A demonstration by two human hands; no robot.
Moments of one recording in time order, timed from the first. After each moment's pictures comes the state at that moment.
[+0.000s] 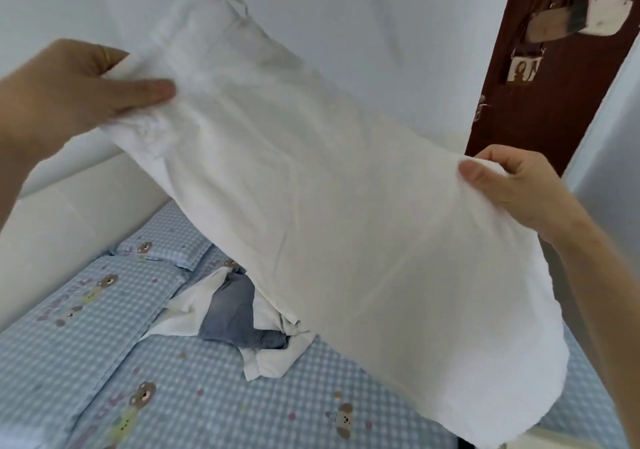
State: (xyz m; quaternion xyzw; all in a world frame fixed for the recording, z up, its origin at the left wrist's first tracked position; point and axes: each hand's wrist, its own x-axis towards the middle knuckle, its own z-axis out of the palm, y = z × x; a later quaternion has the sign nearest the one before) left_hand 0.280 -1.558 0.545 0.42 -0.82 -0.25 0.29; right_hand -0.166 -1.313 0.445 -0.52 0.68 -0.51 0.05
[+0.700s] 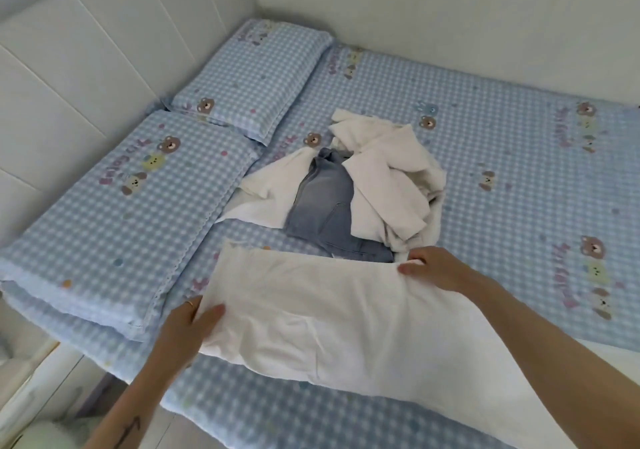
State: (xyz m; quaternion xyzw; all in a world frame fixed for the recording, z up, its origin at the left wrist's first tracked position) left_hand 0.479 -1.640 0.035 0.69 -0.56 -0.44 0.15; right_hand 0.035 -1.626 -0.006 -0.58 0.71 -0.06 0.40
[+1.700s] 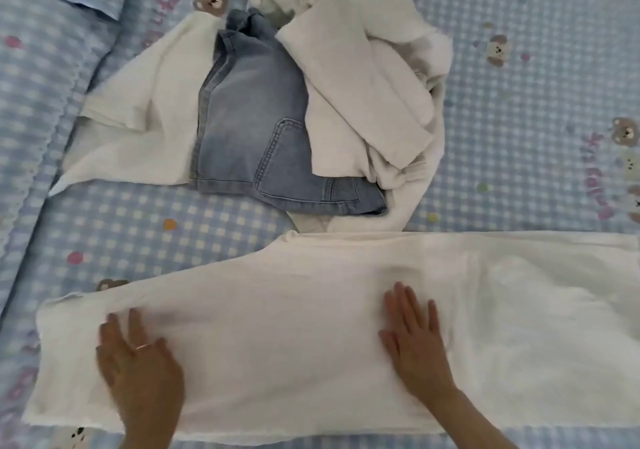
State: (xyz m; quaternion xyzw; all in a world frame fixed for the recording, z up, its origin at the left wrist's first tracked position) left_hand 0.455 -1.681 -0.245 0.74 -0.65 -0.14 0.04; right_hand 0.123 -1.489 -0.281 -0.53 0.83 0.01 0.16
